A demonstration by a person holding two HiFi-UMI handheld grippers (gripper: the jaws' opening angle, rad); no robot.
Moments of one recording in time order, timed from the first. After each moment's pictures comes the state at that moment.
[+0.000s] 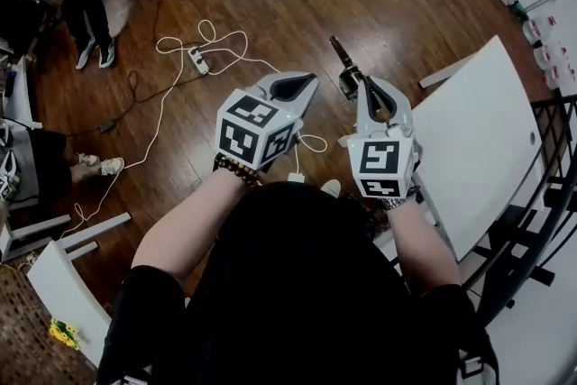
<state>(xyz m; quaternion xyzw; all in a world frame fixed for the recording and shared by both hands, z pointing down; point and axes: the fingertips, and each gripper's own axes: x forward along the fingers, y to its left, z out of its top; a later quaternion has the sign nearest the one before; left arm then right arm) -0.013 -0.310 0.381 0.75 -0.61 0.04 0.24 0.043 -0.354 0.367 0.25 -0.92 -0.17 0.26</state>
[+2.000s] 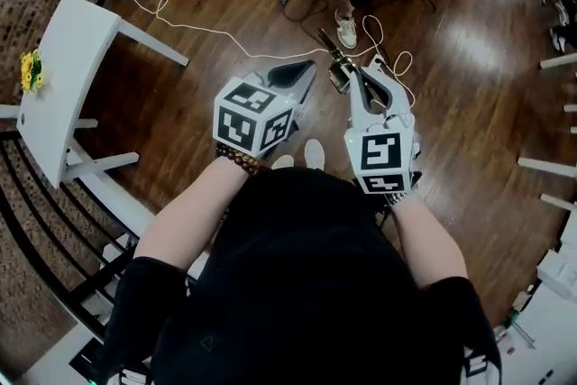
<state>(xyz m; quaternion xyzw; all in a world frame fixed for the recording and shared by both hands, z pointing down) -0.389 0.032 0.393 0.27 -0.92 -0.10 0.26 -0.390 -0.025 0.373 -0.35 -0.89 -0.23 0.15</state>
